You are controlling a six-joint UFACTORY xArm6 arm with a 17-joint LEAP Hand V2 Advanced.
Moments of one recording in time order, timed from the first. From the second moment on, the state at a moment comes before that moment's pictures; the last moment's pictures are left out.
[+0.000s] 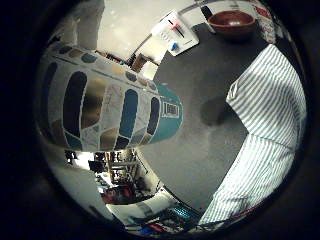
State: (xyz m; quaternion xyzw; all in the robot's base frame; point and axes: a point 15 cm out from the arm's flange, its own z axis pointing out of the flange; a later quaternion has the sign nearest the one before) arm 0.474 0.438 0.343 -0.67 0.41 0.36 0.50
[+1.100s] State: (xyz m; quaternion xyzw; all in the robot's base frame) arm 0.451 0.460 0.286 -0.70 0.40 0.39 0.45
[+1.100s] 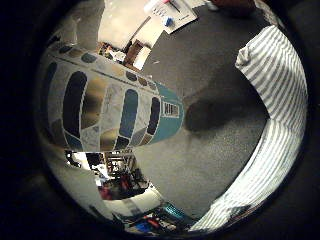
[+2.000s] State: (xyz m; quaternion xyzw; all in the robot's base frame) arm 0.449 0.447 0.243 -0.73 0.41 0.38 0.41
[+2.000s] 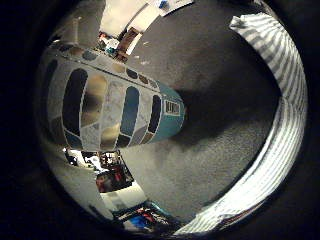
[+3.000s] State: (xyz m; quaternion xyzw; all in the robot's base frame) arm 0.464 0.362 0.277 -0.76 0.44 0.32 0.34
